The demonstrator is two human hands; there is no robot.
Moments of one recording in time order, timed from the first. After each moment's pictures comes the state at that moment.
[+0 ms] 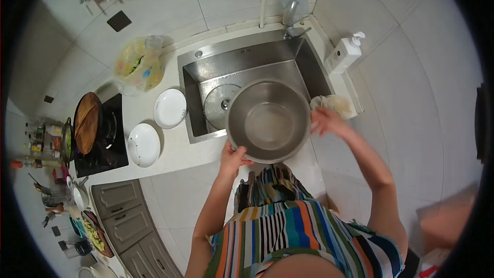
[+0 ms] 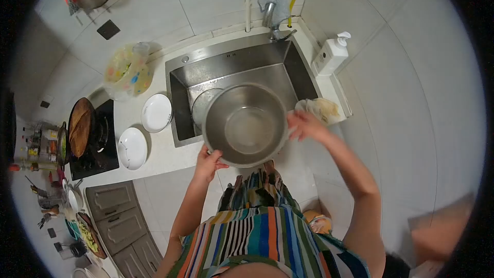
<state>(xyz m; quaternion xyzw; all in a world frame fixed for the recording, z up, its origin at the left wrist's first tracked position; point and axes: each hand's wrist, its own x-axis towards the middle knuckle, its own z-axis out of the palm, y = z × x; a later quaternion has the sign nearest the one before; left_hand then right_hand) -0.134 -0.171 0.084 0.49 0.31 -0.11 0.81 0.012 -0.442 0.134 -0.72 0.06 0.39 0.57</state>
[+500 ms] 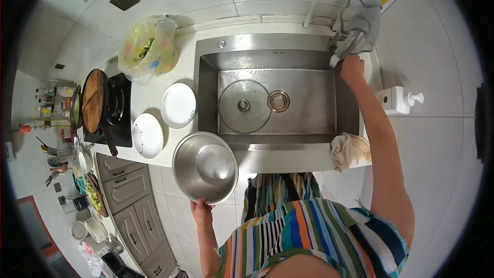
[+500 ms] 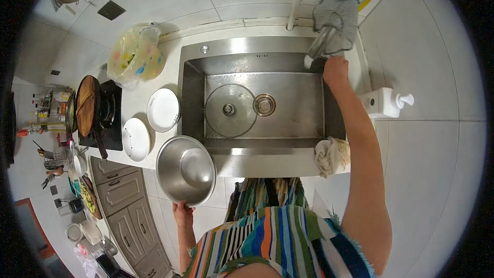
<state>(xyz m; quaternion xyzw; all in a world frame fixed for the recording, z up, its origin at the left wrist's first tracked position) -0.237 -0.149 0.054 0.37 0.59 0.22 0.68 0.331 -0.370 0.020 -0.95 -0.18 0.18 -0.18</state>
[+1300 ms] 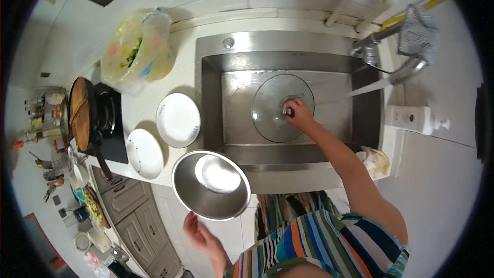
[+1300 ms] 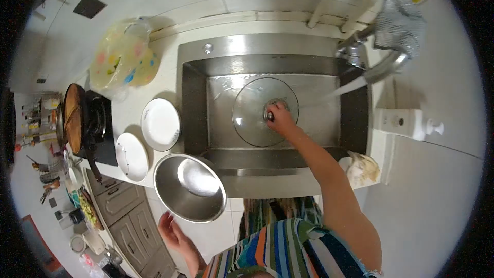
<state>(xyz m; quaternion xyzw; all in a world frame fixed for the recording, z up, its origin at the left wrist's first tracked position) -0.148 -0.137 0.121 0.68 0.55 0.27 0.39 0.168 -0.254 -0.134 -0.85 -0.31 0.24 0.36</state>
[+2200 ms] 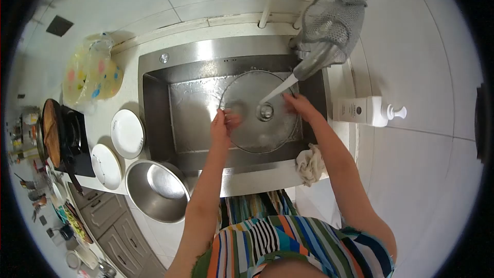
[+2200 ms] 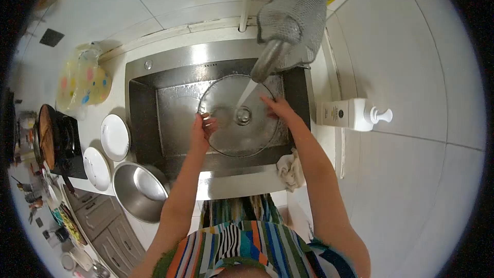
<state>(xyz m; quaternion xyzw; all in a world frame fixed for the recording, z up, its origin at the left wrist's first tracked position) 0.110 -0.187 -0.087 0.32 0.37 0.06 0.87 0.276 -0.404 -0.089 -0.77 0.09 0.44 0.45</state>
